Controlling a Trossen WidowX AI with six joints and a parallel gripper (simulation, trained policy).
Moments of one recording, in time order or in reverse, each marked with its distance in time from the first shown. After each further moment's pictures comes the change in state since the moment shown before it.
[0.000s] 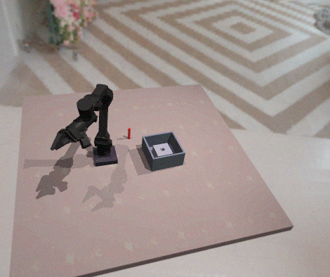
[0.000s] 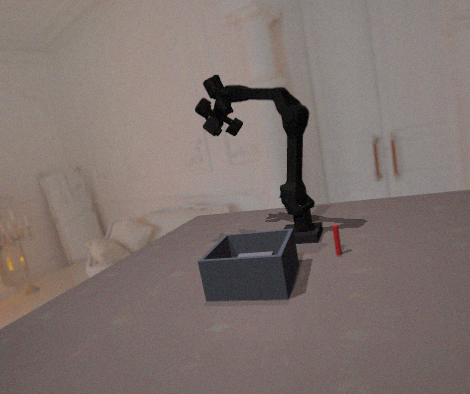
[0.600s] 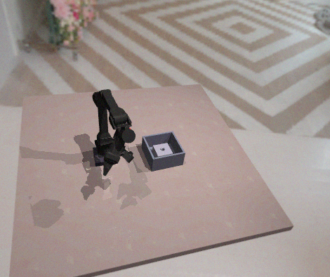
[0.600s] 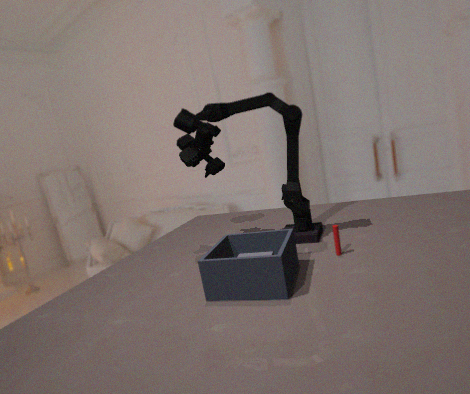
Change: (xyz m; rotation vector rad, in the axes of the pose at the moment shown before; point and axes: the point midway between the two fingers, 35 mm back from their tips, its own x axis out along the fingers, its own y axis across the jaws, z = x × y) arm -0.078 0.035 0.209 0.279 -0.420 0.226
